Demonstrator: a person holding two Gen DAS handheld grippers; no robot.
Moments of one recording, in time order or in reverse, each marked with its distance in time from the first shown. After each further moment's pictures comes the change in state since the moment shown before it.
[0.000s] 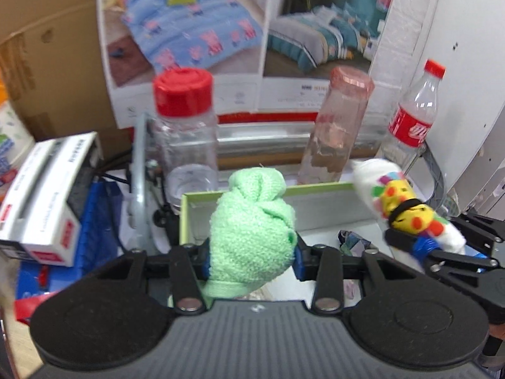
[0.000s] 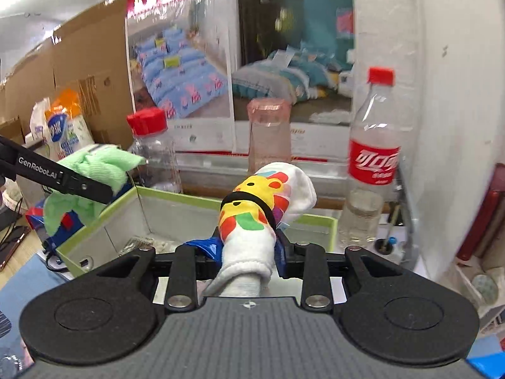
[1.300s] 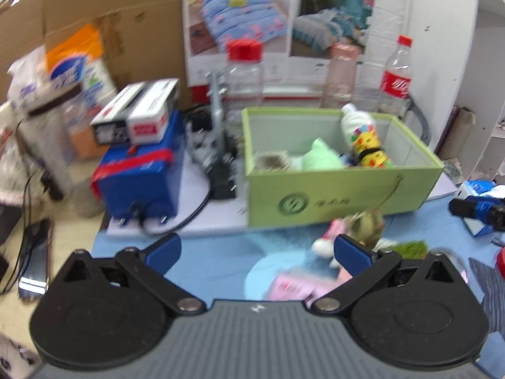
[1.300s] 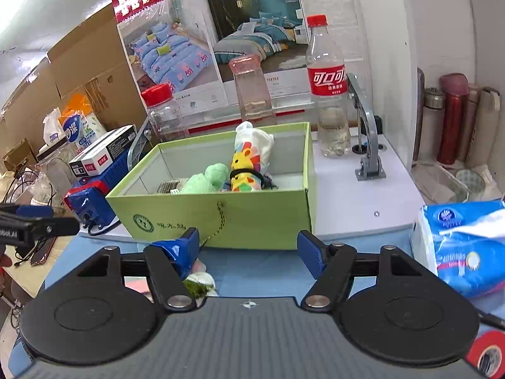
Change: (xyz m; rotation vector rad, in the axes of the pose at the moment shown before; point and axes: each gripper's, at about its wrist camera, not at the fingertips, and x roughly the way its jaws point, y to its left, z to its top) left arm -0.124 0.018 -0.157 -0.029 -0.085 0.121; right arm -0.111 0.011 -0.076 0.226 0.053 -0.011
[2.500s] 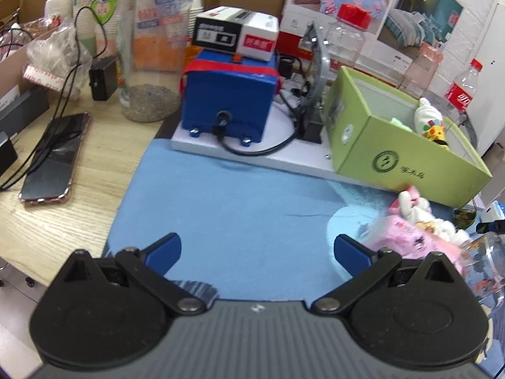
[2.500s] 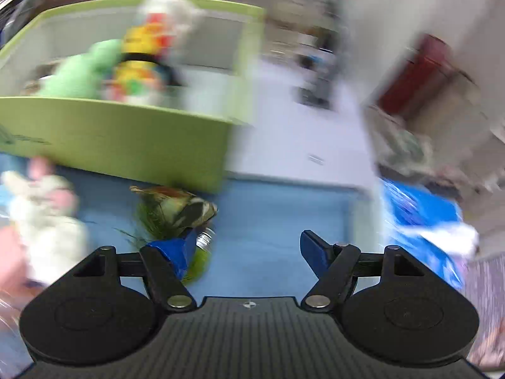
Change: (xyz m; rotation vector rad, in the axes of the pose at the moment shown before) left arm 0.016 0.093 -0.054 -0.252 0.081 -0.021; right arm 0.080 -0.036 0.017 -0.108 0.406 -0.454
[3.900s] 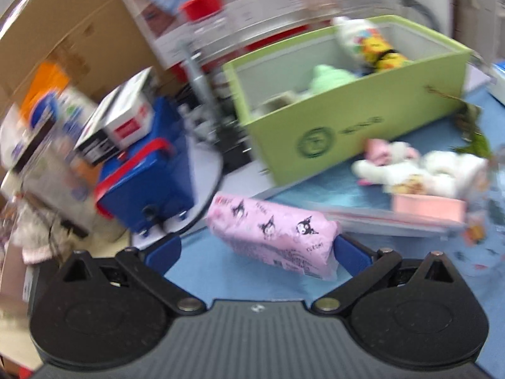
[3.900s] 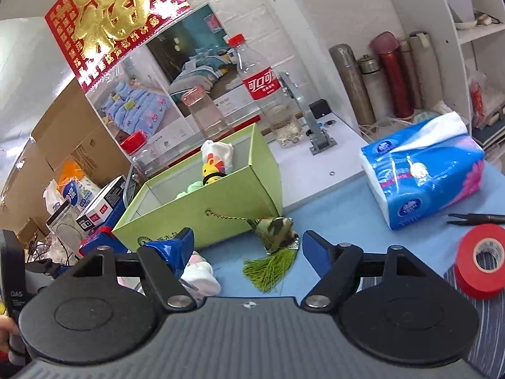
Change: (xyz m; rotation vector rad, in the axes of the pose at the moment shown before) left arm 0.042 -0.116 0.029 0.583 0.054 0.223; right arm -0.087 -0.044 -0.111 0.424 -0.460 0.507
